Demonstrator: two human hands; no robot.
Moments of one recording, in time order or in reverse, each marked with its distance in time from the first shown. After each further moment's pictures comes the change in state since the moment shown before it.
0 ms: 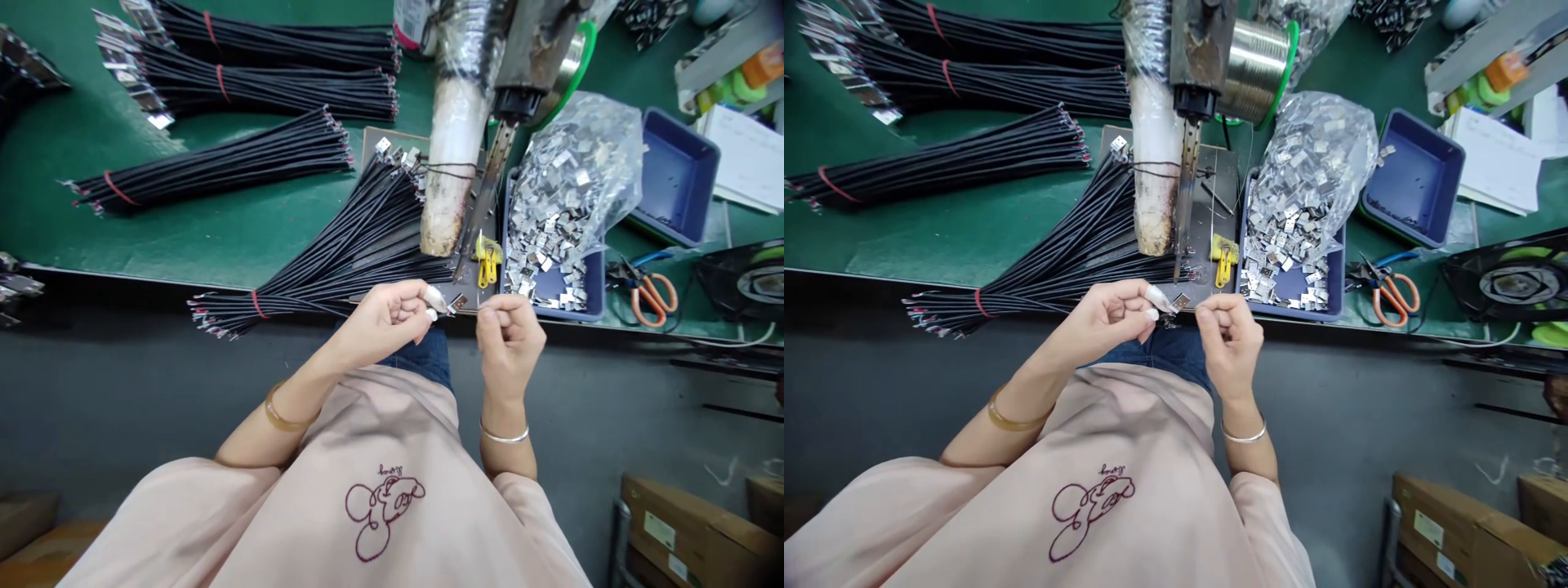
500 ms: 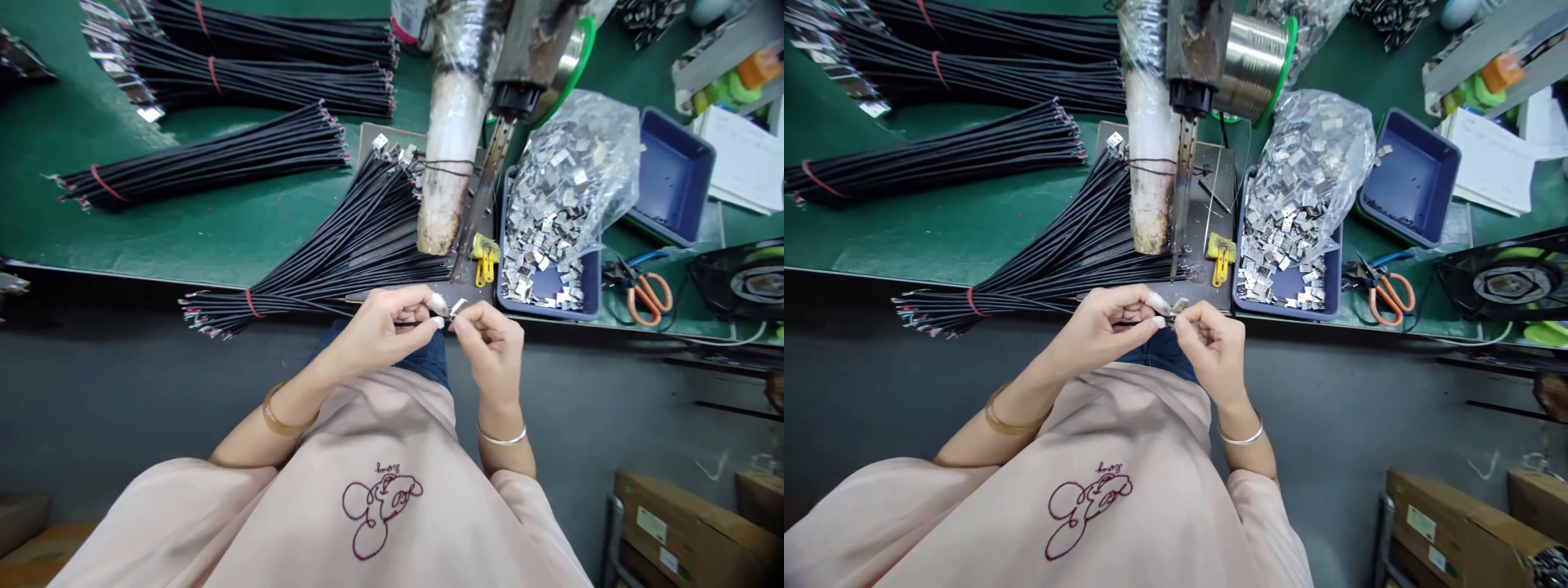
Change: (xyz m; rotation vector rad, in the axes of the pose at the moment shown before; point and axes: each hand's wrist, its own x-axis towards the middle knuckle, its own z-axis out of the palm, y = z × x) left_hand -0.001 -0.004 0.007 0.218 0.064 0.140; right_hand 0.003 -0.009 -0.001 0.073 -0.197 0.035
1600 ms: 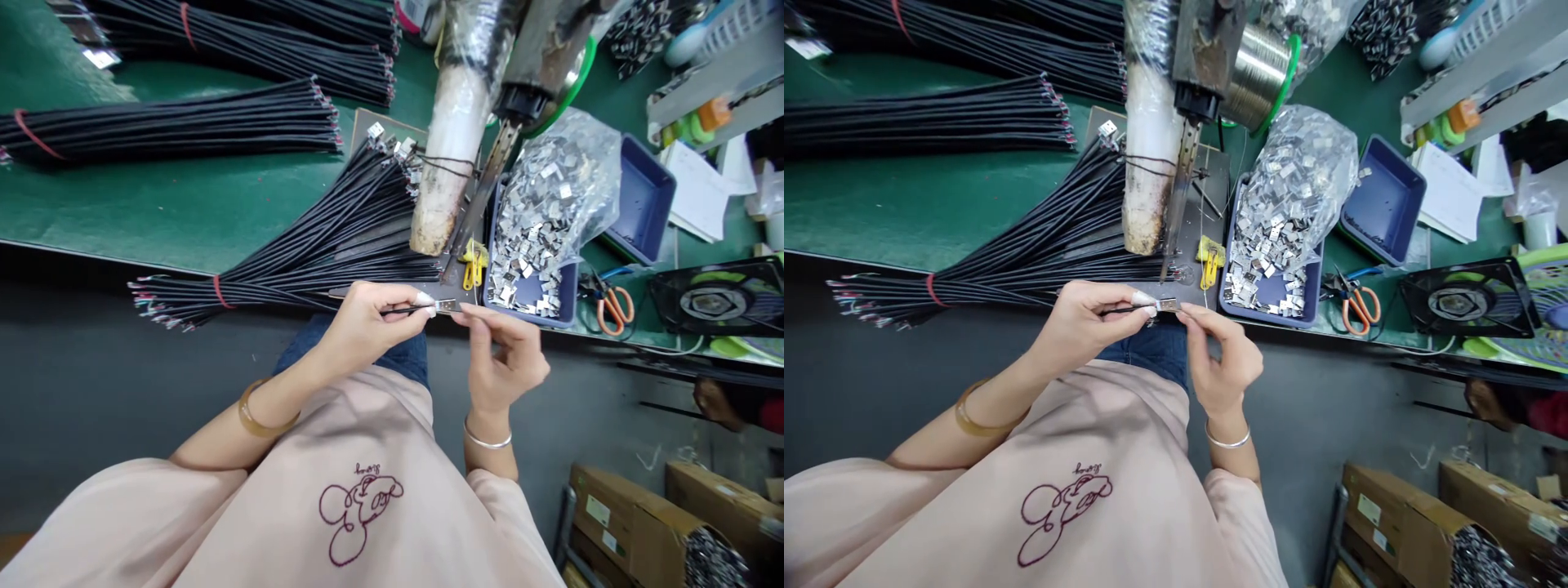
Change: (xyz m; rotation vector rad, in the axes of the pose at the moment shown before) left_hand 0.005 -0.003 0.010 -0.037 0.207 0.044; right_hand -0.007 -0.002 -0.008 -0.341 0.298 -0.339
